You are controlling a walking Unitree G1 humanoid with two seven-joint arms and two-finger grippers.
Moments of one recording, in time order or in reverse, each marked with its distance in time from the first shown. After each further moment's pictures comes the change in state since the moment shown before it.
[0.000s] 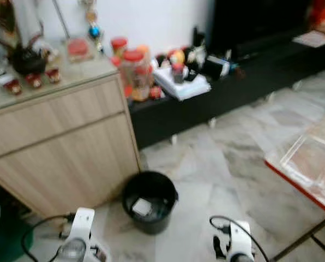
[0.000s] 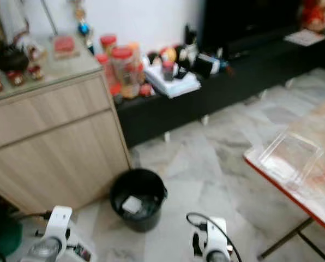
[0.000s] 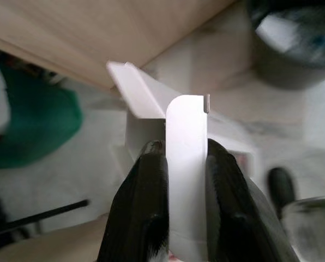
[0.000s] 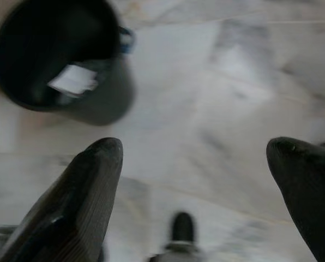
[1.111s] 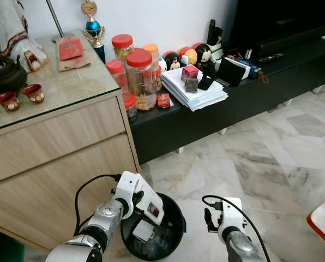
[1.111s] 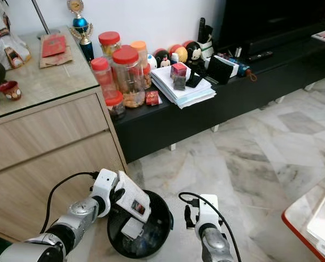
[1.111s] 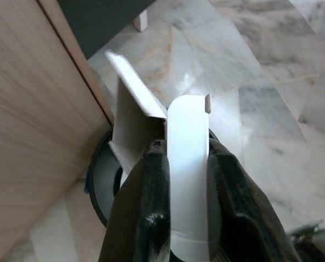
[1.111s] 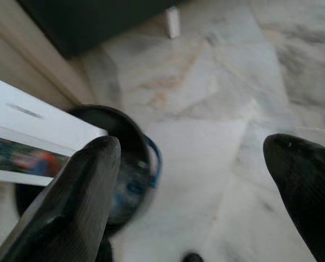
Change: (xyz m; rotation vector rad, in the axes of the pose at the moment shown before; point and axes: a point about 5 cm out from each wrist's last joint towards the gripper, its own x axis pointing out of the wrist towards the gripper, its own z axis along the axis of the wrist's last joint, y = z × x) left arm -0.010 -0.098 0.119 0.054 -0.326 -0.546; right arm 0.010 0.017 0.065 -0.050 -0.223 0.102
